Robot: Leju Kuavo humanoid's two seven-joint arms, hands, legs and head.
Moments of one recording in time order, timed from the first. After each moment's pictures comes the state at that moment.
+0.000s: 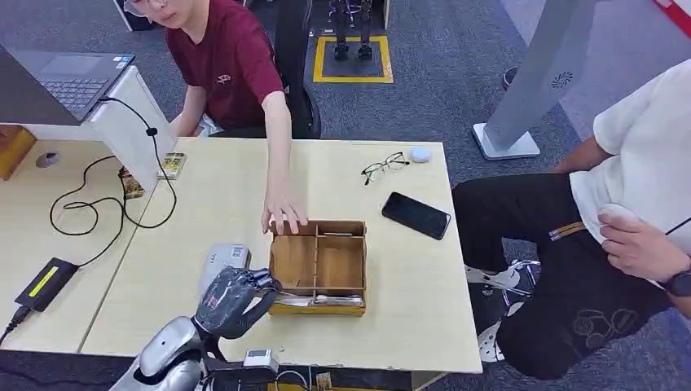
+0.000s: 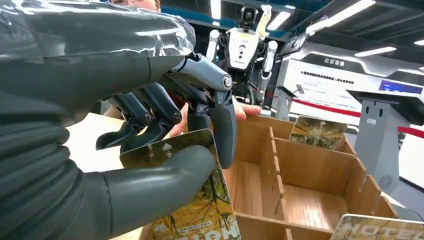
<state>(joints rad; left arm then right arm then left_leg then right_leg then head) -0.16 0.24 -0.57 -1.36 -0.87 0.39 -0.33 -0.03 0.05 0.15 -0.18 0.40 -0.35 0.00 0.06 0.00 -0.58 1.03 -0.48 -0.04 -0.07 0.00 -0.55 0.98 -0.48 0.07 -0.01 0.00</state>
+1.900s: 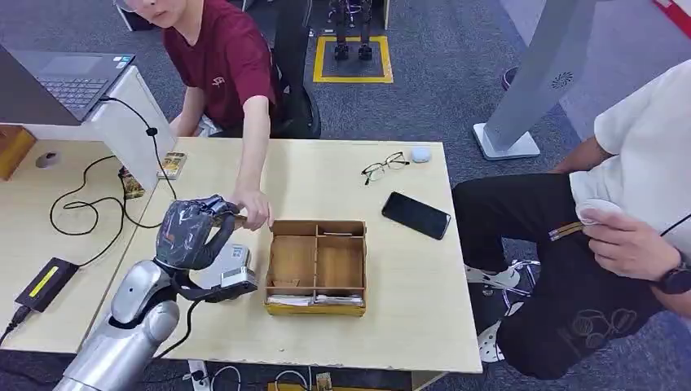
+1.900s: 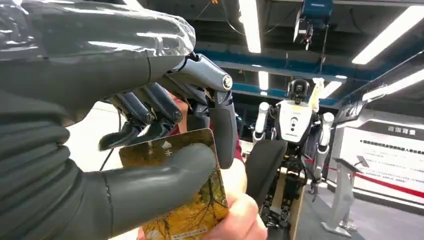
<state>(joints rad) -0.34 0.26 -0.43 -1.33 -0.93 0.46 -0.20 -0.03 0.05 0.14 -0.18 0.43 -0.34 0.01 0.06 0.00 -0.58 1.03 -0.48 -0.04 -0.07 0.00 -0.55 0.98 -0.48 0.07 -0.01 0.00</state>
